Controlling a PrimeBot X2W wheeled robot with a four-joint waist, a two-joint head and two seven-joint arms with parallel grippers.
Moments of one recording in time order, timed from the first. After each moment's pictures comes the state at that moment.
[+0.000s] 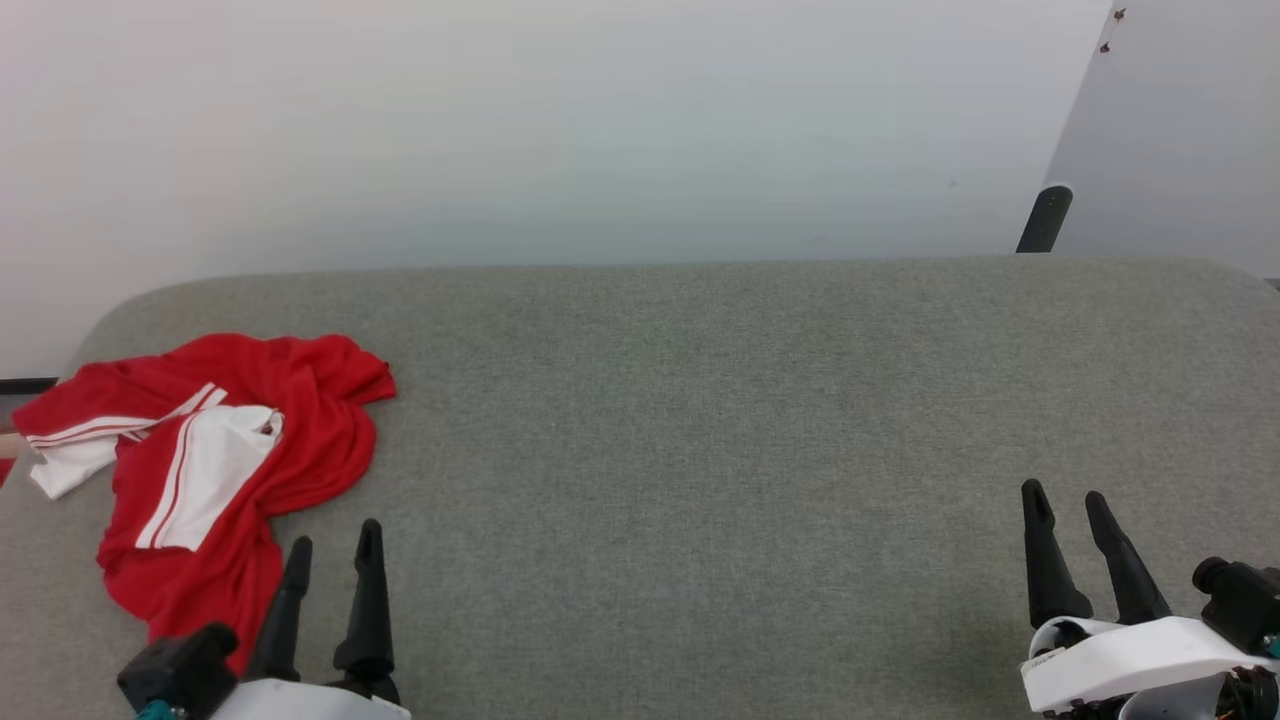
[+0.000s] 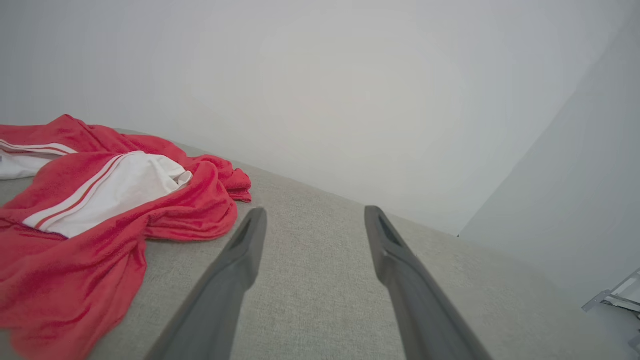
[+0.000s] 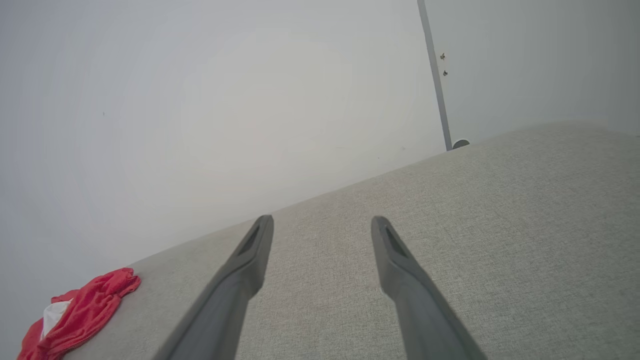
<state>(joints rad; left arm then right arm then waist) 0.04 0.11 0.03 0.08 -0.52 -0.08 -0.18 -0.06 -0.05 -0.03 0.18 0.48 0.13 -0.14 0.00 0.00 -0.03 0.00</state>
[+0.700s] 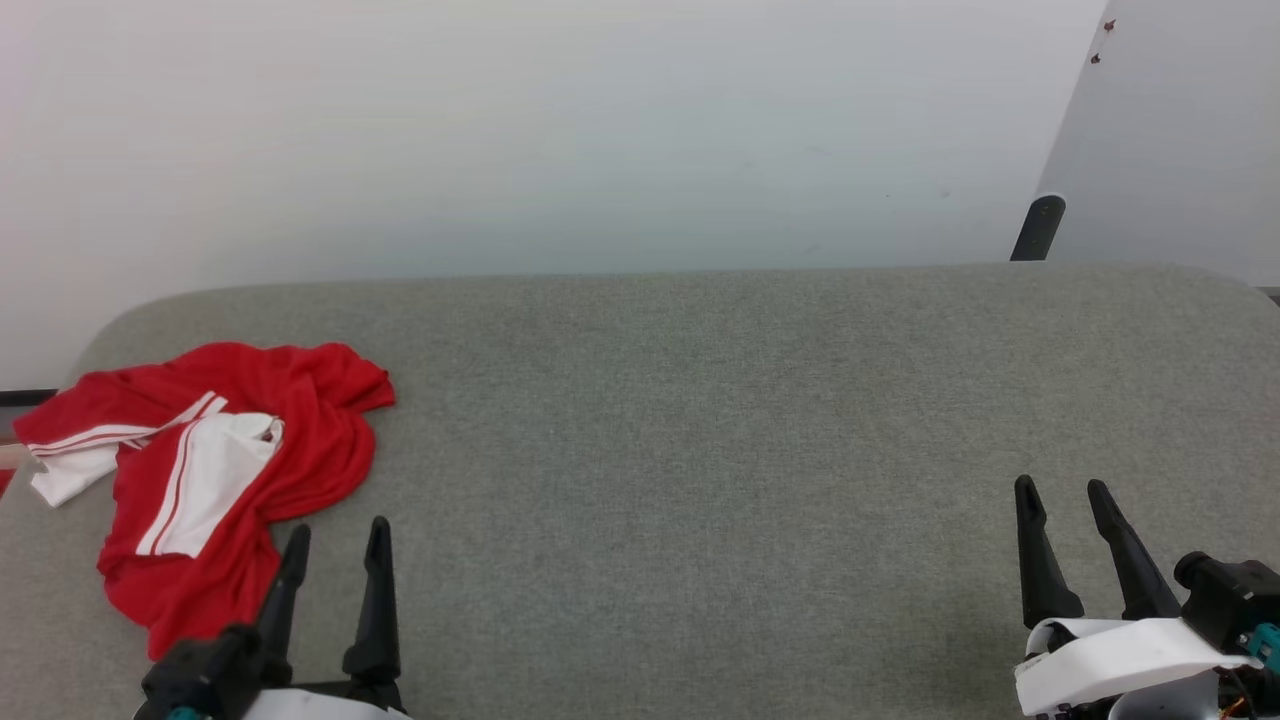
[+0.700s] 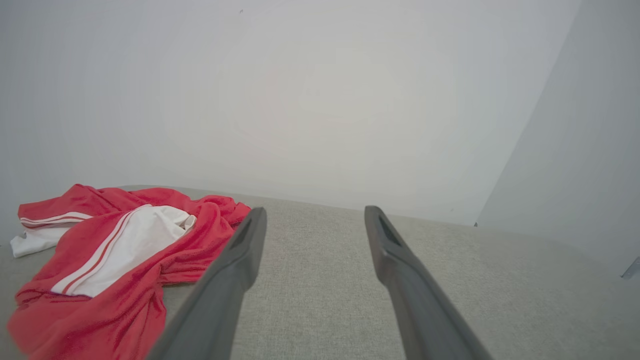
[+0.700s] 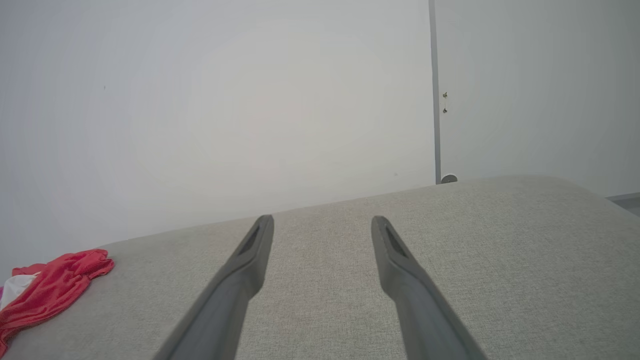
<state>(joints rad) 0.05 0.10 0.05 0.05 -0.31 -0.11 -0.23 -0.06 -0.05 -0.03 0.16 0.31 0.13 -0.17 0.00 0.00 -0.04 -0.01</state>
